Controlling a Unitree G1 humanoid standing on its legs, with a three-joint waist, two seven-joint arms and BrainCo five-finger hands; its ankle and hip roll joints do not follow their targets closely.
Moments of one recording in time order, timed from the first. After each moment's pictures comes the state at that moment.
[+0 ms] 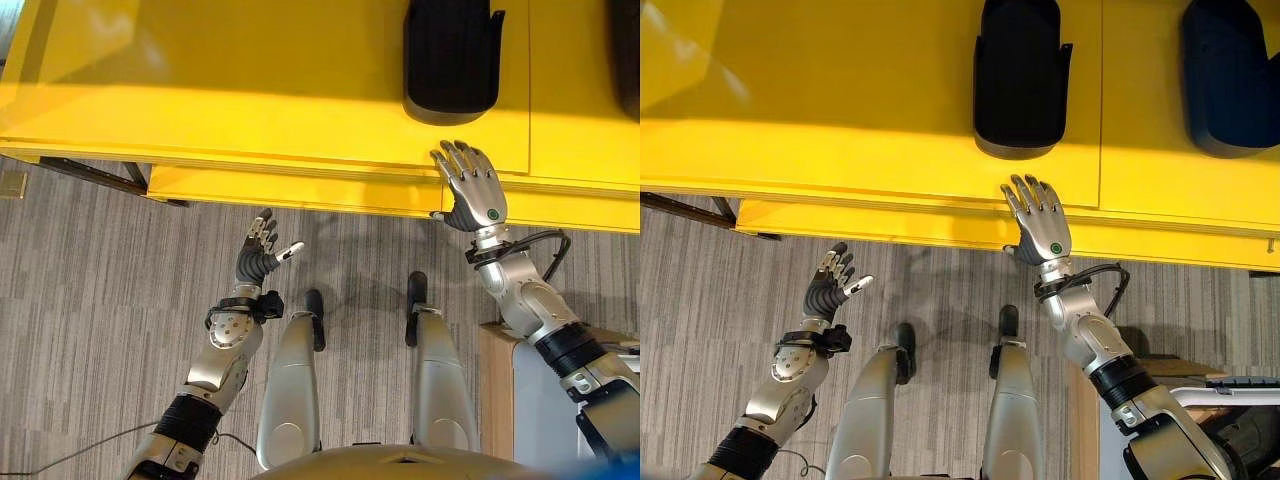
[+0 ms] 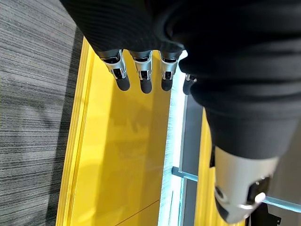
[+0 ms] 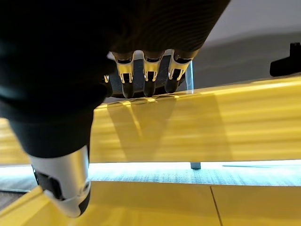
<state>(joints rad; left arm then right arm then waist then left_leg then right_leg) -0.05 0.40 -0.27 0.12 -0.50 -0.21 0.25 -0.45 -0.57 0.44 0.22 -0.86 0.09 -0.53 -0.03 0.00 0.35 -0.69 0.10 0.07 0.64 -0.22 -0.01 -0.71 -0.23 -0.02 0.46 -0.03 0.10</state>
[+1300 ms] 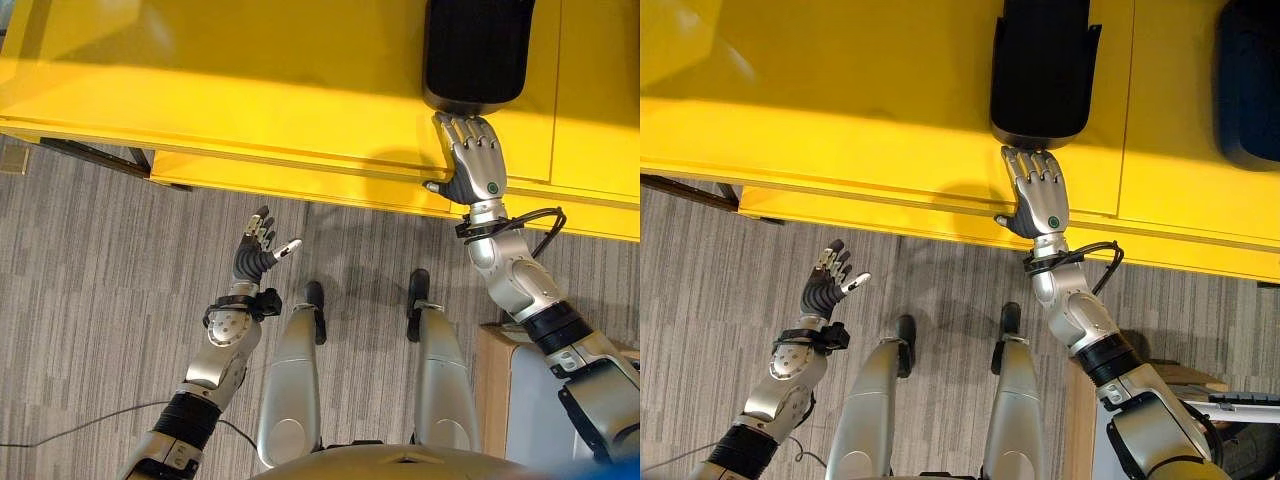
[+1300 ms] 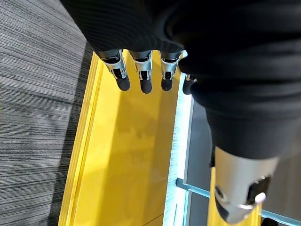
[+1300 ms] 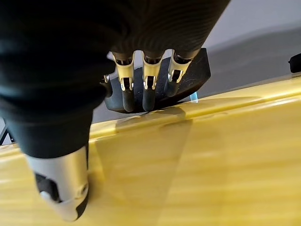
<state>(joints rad) -0.07 0.40 -0.26 0.12 -0.50 -0.21 0.25 -0.56 -0.53 0.42 0.22 -0.81 0.13 -0.56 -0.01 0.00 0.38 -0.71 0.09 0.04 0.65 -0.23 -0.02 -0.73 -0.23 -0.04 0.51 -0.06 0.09</state>
